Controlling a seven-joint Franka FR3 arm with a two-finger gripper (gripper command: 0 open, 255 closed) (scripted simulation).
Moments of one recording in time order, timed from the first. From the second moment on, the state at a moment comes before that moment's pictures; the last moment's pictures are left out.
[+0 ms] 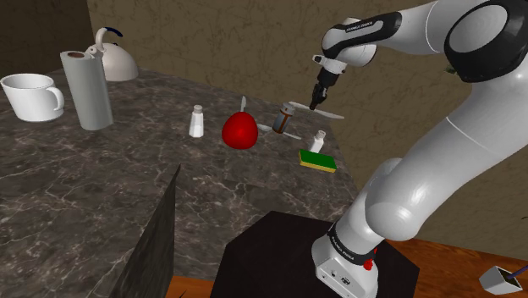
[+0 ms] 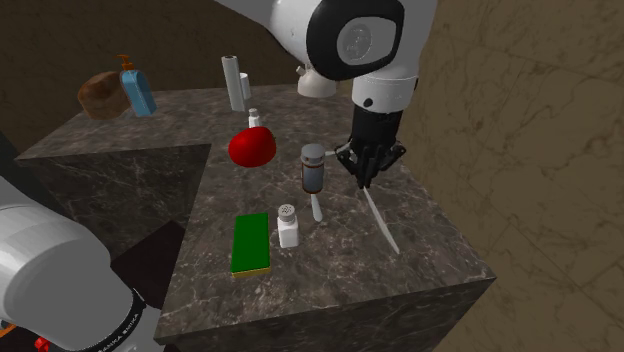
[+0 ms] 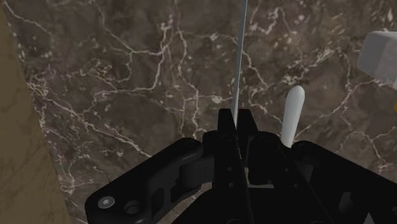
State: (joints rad) arm 0.17 -0.14 -0.78 -2.14 -0.06 2.06 -1.33
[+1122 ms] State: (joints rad) arm 0.17 -0.20 -0.75 -1.97 -0.09 1.84 -1.29
